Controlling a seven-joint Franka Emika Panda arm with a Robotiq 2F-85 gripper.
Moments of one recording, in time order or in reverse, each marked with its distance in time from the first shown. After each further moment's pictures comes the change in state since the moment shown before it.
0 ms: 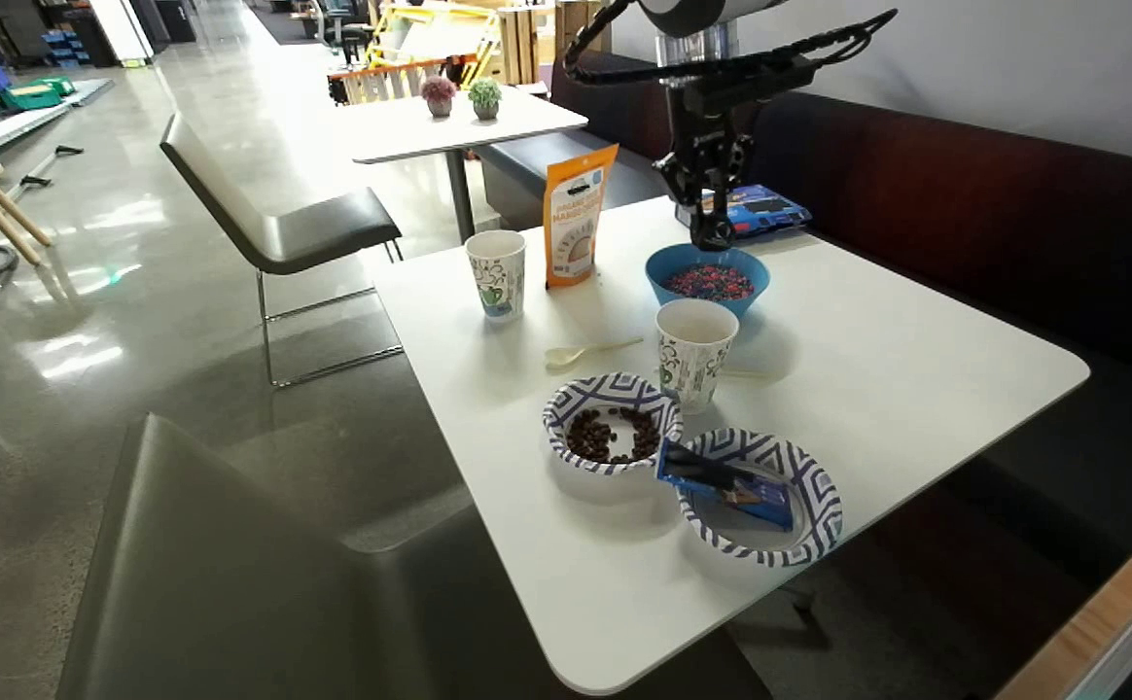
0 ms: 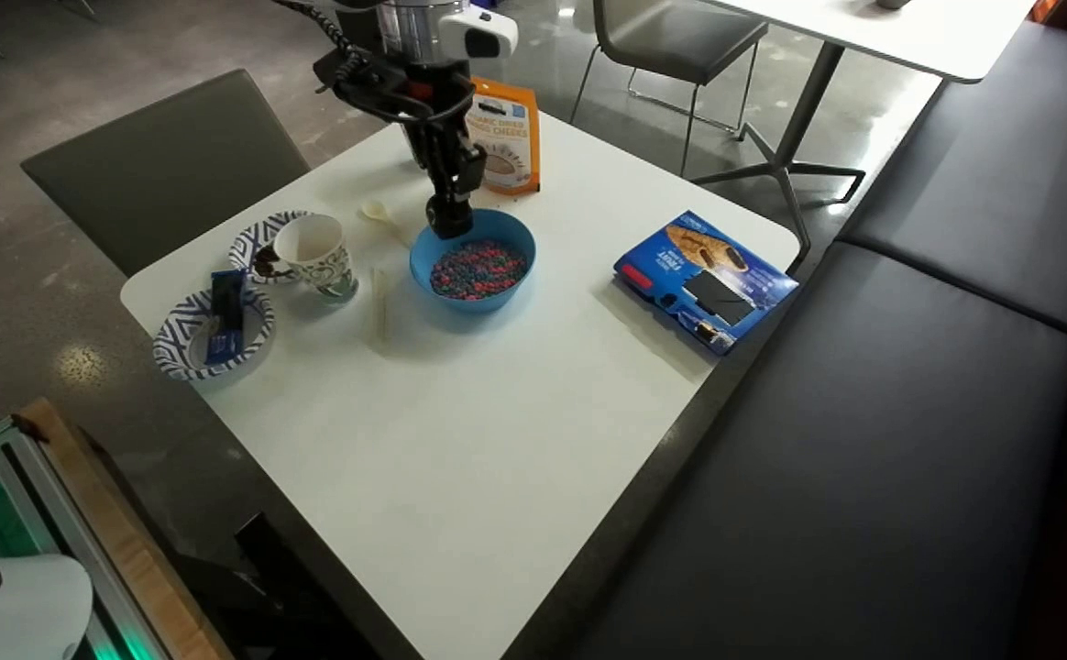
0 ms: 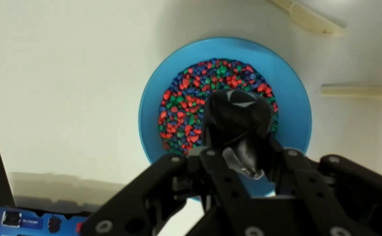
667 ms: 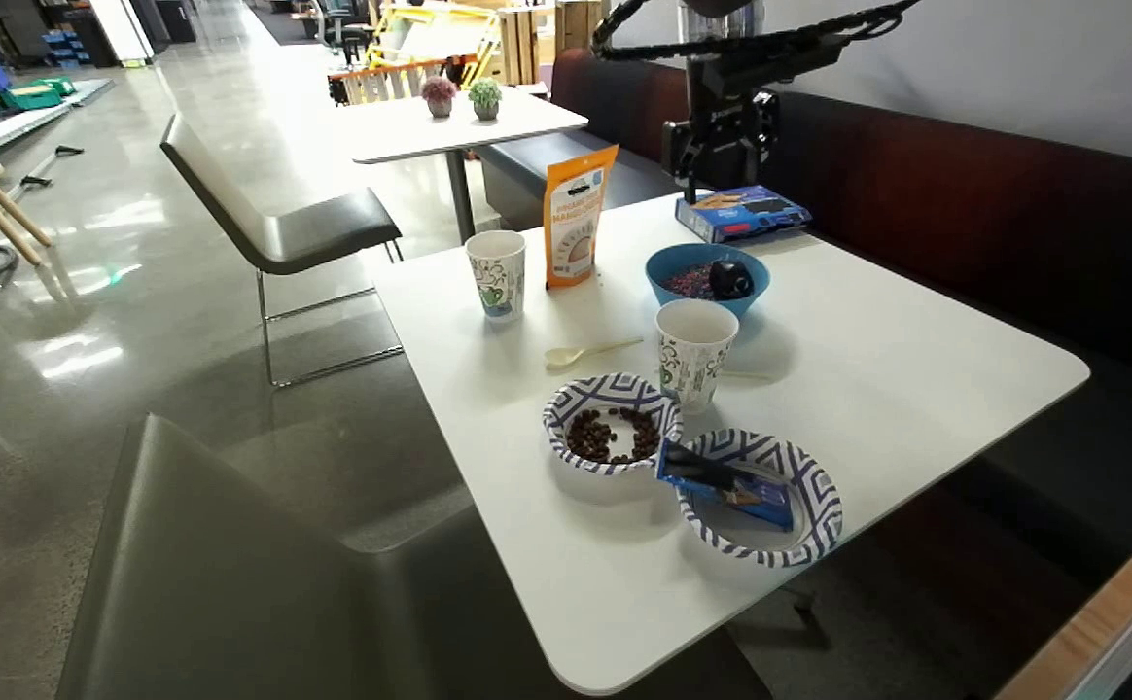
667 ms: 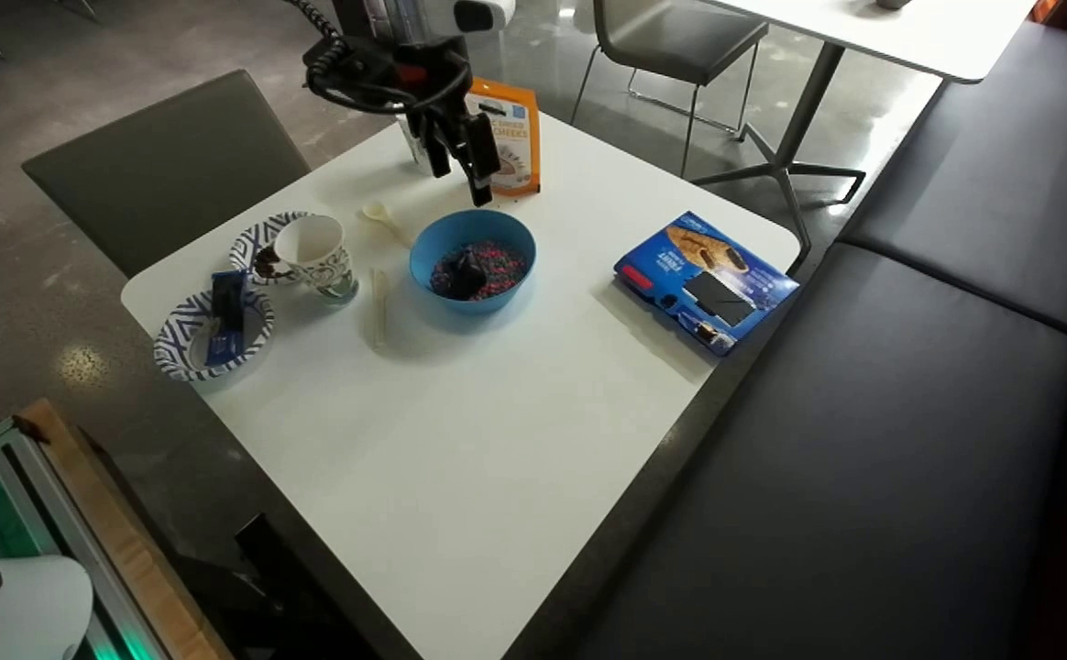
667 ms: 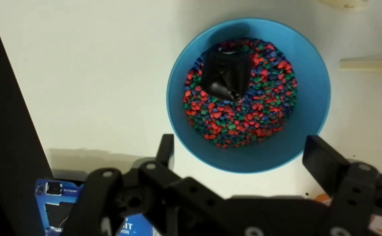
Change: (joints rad) arm -0.001 -0.105 -0.018 -0.093 -0.061 0.098 0.048
